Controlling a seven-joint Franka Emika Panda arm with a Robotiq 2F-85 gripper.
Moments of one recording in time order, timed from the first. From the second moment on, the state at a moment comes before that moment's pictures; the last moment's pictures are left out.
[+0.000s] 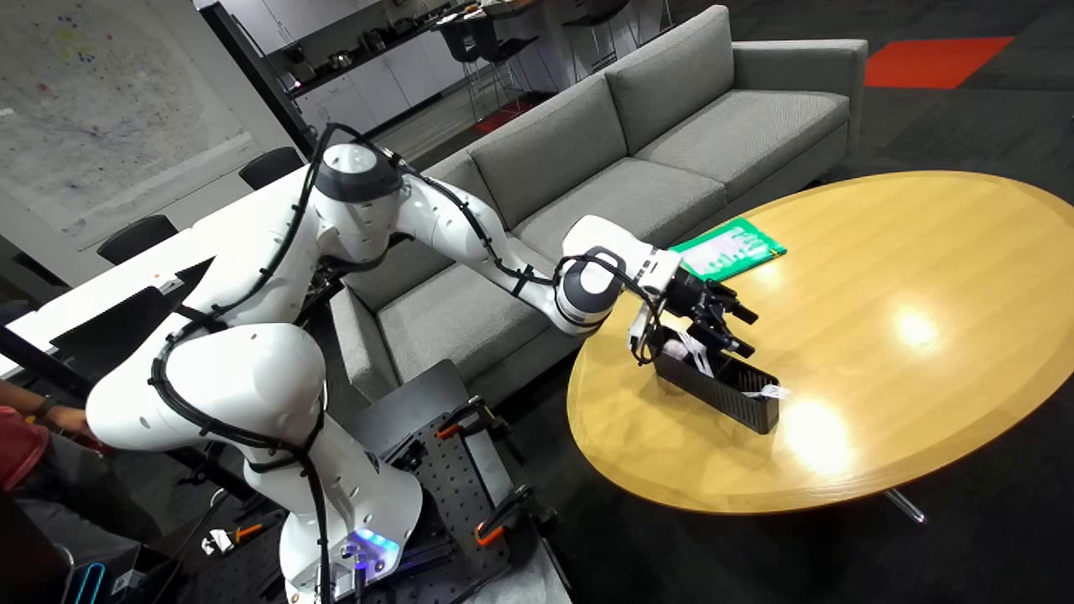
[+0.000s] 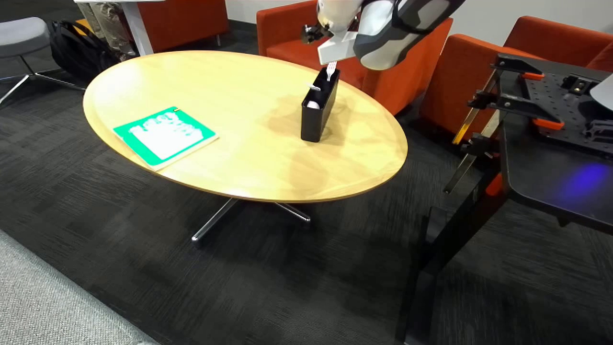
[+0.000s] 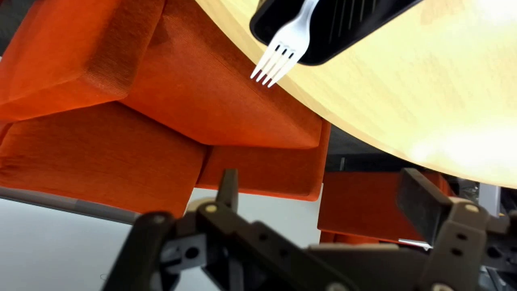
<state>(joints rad) 1.05 1.38 -0.98 -2.05 0.35 3.08 1.09</state>
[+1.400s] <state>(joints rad) 0.72 0.42 -0.76 -2.35 -0.02 2.95 0.05</state>
